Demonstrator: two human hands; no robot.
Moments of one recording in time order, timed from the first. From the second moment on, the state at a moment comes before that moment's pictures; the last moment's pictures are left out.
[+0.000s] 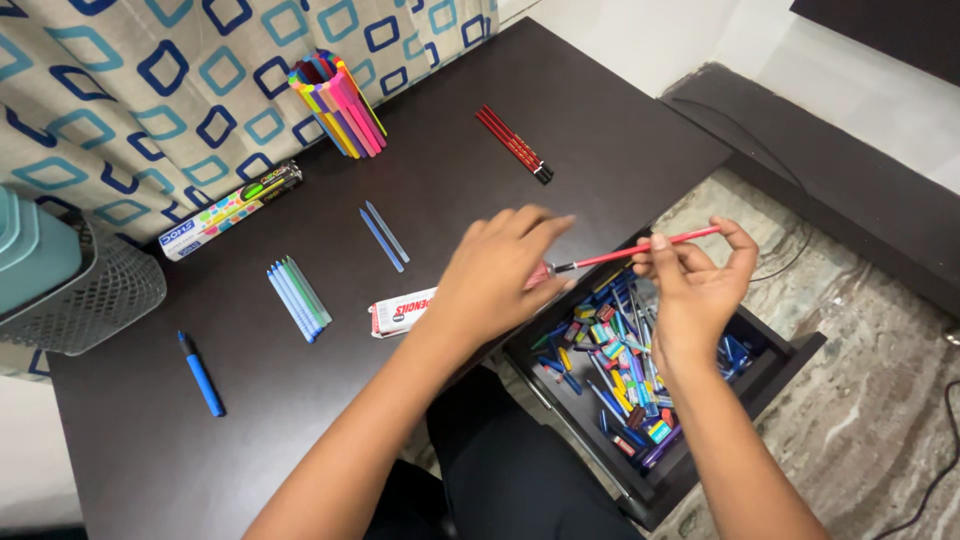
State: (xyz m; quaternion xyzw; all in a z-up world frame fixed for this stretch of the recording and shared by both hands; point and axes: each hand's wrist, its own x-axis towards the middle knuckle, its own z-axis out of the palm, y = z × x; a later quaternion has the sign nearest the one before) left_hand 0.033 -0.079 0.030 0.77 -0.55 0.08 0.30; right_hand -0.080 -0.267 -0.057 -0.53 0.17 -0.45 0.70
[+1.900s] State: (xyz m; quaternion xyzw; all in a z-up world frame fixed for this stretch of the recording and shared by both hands) left_hand -0.008 0.032 -0.021 0.88 -0.22 0.15 0.39; right_hand -0.074 -0.223 -0.072 -0.70 0.20 -0.33 0.60
